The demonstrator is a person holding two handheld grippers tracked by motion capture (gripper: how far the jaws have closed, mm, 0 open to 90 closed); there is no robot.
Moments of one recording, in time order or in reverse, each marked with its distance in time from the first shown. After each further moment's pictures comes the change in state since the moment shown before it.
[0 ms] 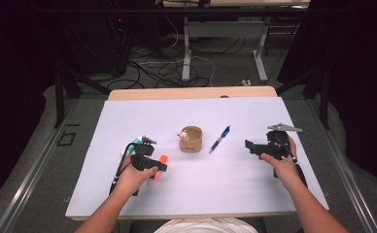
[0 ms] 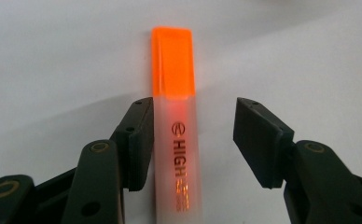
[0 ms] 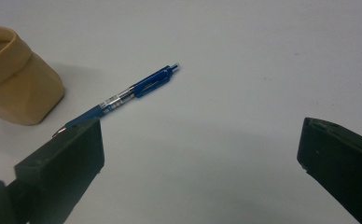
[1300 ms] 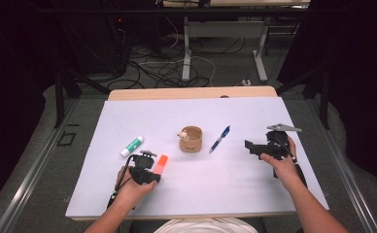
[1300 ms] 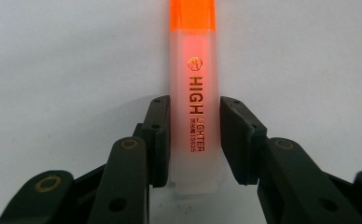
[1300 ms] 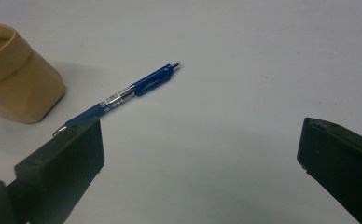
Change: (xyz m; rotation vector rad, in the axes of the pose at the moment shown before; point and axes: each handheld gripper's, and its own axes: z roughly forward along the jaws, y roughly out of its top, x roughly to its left) left arm -0.016 -0.034 0.001 0.009 0.180 0.045; right arm 0.000 0.000 0.001 0.005 0.004 0.000
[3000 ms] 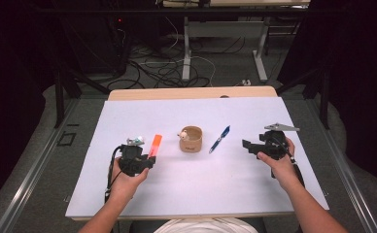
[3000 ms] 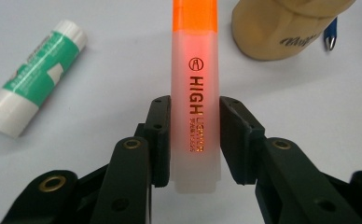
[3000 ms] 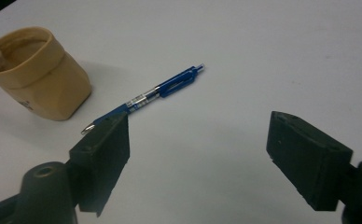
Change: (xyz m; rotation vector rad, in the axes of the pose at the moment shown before) left arm 0.021 0.010 -0.033 -0.326 -0.042 -0.048; right arm 0.010 0.003 -0.001 0.005 0.067 -0.004
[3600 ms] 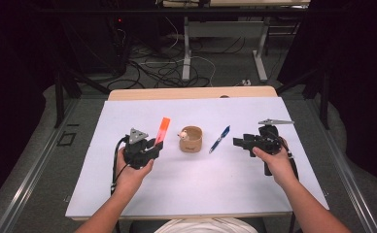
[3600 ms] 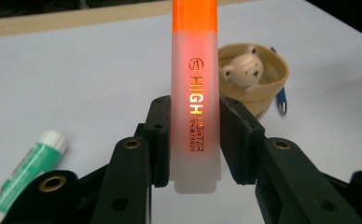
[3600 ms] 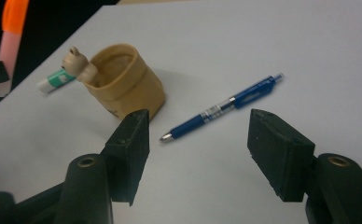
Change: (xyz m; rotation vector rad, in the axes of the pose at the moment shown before) left arm -0.015 0.024 -0.004 -0.264 -0.068 0.130; right arm 0.017 0.019 0.004 0.048 0.240 0.060
